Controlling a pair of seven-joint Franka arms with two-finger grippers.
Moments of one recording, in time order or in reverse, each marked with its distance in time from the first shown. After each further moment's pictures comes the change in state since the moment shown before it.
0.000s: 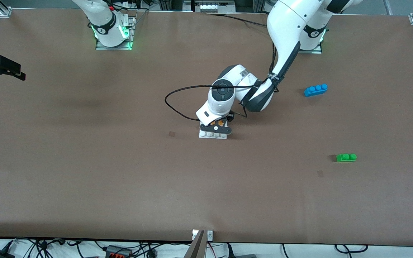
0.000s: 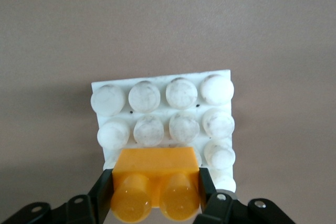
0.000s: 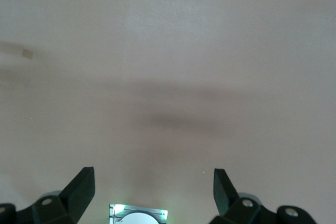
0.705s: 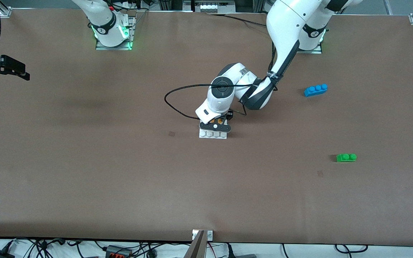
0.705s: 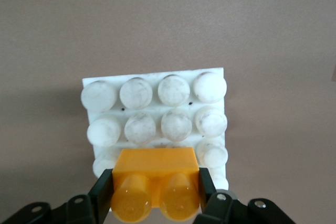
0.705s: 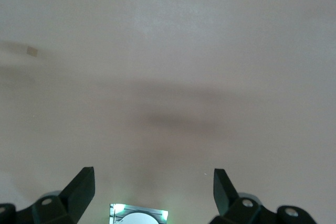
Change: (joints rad) left arm -0.006 0.000 -0.006 -0.029 0.000 0.071 -0.025; right arm 0.012 -0.001 0.012 0.000 0.000 0.000 0.000
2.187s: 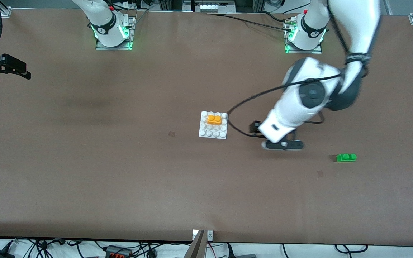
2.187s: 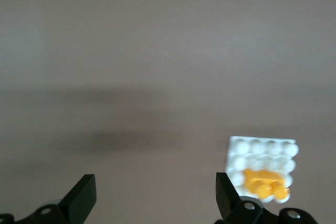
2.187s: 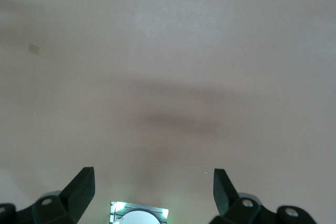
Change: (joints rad) left arm 0.385 -0.319 0.005 0.006 -0.036 -0.322 0.260; right arm 0.005 -0.004 0.001 0.000 0.000 -0.009 -0.001
